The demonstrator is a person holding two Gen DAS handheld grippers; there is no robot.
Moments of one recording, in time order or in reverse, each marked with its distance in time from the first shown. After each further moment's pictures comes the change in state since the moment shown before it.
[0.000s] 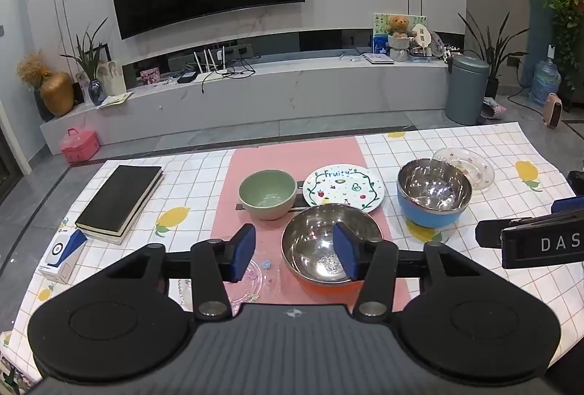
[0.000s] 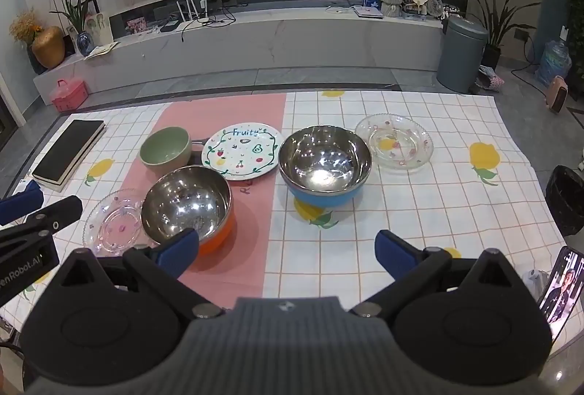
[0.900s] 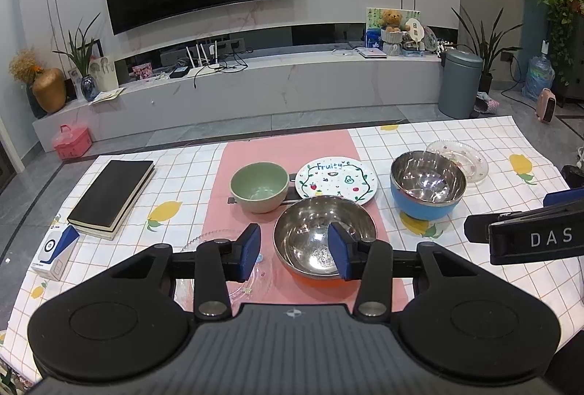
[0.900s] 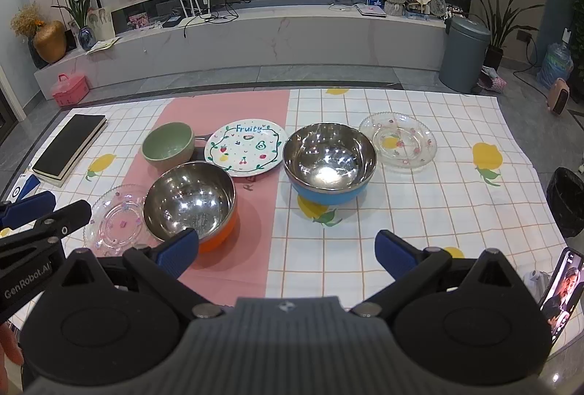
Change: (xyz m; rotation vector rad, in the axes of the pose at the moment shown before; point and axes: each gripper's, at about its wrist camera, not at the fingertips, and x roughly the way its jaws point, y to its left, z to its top) left arm 0.005 -0.003 -0.004 0.024 0.037 0.001; right arm 0.002 0.005 -0.001 -0.010 0.006 -0.003
